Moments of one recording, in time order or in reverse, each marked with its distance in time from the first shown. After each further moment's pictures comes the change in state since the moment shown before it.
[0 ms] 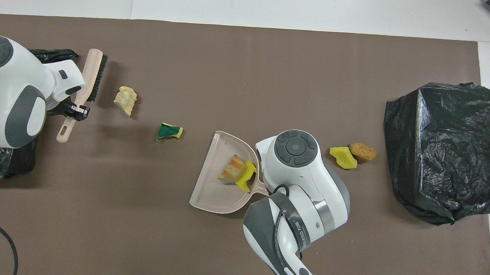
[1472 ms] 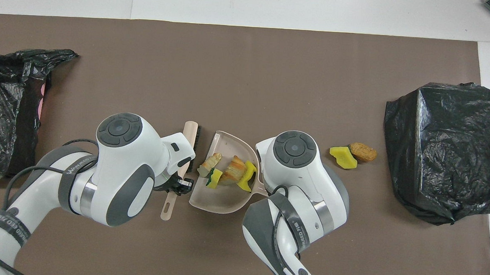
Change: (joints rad) left arm -0.419 -0.223 0.029 -0.232 -0.353 -0.112 -0.526; right arm 0.001 0.000 0.001 -0.004 0.000 0.000 0.015
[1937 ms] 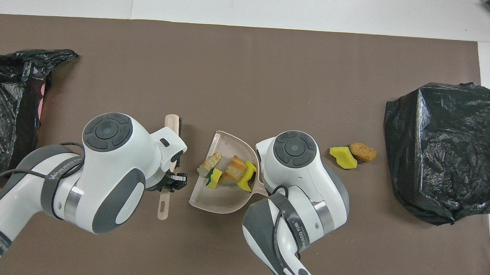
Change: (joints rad) left arm 0.000 -0.069 0.003 0.004 0.066 -0.048 -0.204; right arm 0.000 -0.003 0.000 0.002 0.000 0.000 0.003
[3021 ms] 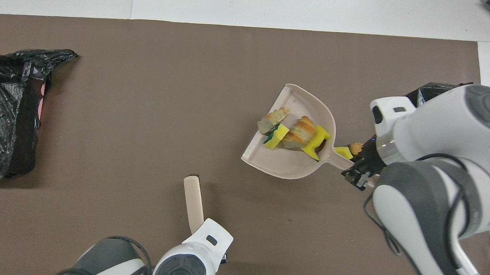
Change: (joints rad) left arm -0.405 -0.261 -0.053 -0.318 0.033 0.156 -0.561; right arm -0.396 -0.220 -0.020 0.099 0.032 -0.221 -0.218
